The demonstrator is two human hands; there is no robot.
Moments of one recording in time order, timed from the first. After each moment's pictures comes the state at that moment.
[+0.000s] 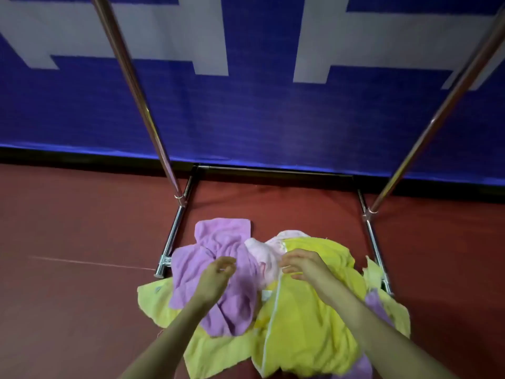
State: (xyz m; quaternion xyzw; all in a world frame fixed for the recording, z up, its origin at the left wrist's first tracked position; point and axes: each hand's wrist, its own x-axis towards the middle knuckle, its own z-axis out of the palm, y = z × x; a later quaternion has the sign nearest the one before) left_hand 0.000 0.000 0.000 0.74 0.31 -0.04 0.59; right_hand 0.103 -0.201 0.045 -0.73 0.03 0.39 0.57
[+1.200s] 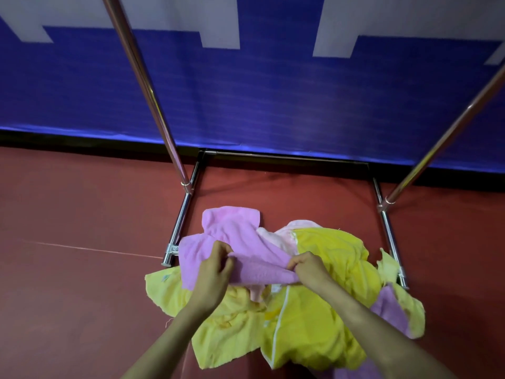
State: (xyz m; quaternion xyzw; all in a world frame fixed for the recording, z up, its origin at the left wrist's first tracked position) left_hand -0.019 0.004 0.030 0.82 0.25 0.05 0.51; right_hand 0.103 -0.179 -0.015 -0.87 -0.06 0.34 0.36
